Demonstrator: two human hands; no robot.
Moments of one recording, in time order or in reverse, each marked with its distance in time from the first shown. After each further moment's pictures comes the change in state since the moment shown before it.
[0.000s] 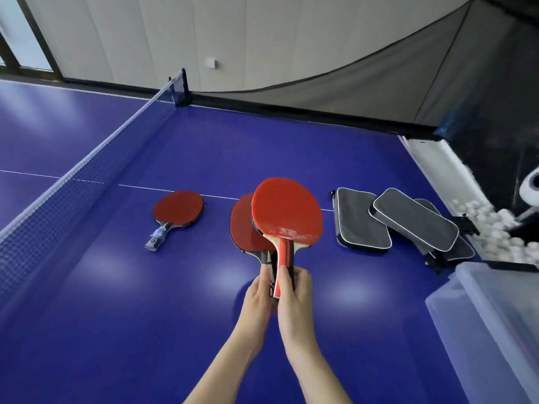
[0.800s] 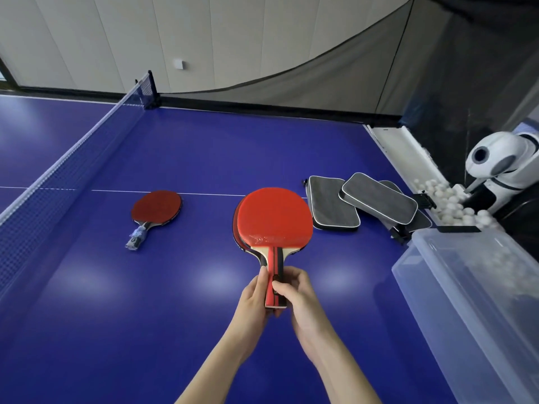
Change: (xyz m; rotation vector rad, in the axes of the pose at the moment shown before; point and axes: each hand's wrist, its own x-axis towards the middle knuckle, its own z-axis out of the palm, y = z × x) left_hand -0.050 -0.012 0.021 -0.023 -0.167 0.023; right_hand -0.040 0.009 -0.071 0.192 -0.284 0.179
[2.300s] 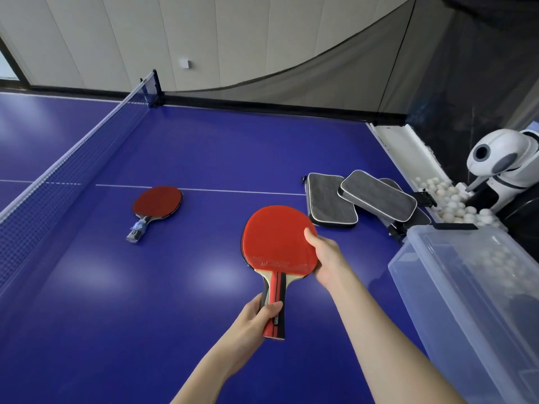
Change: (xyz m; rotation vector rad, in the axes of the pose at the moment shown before) left_hand -0.027 -0.027 0.004 0.116 -0.171 -0.181; right_hand 0.082 -0.034 -0.071 0.189 0.221 0.138
